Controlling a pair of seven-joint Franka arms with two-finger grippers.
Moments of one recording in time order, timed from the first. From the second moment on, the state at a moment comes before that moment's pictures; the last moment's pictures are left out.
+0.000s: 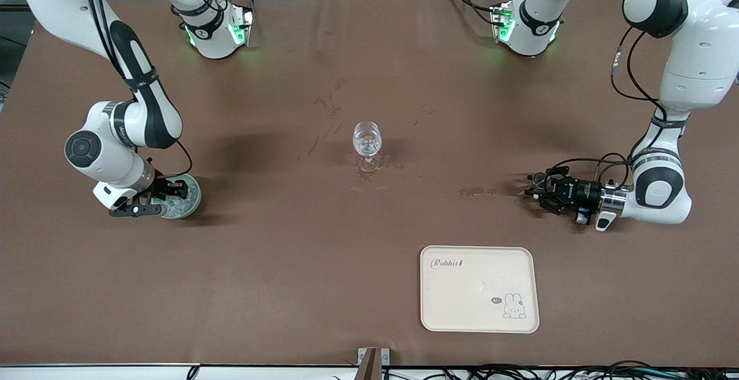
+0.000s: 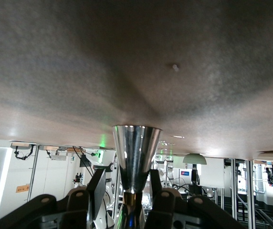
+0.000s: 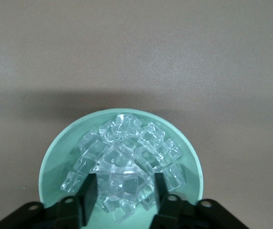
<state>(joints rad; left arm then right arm) 0.32 0.90 -0.09 -1.61 -0.85 1.58 -0.61 0.05 0.39 -0.10 -2.13 0.00 2.50 -0.10</state>
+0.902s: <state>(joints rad) 0.32 0.90 -0.09 -1.61 -0.89 1.57 -0.64 0.05 0.39 -0.09 -2.13 0.00 2.50 -0.10</state>
